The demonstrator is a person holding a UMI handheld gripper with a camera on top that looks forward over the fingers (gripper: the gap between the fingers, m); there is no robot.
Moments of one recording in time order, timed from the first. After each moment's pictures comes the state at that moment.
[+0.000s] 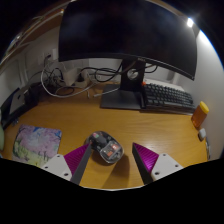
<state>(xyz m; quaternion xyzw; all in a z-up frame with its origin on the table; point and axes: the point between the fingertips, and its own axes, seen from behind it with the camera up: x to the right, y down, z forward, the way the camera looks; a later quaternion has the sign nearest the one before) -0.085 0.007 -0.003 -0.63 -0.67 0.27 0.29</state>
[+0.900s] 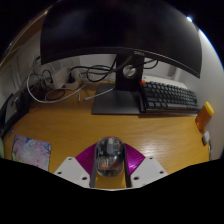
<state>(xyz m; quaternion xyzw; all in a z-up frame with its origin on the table) -0.136 0.023 -0.018 -0.65 -0.66 0.26 0.27</state>
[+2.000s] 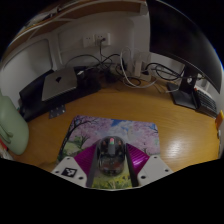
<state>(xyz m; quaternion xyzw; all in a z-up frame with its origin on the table) -0.020 -0.270 -0.012 -0.58 -0.74 0.28 0.21</state>
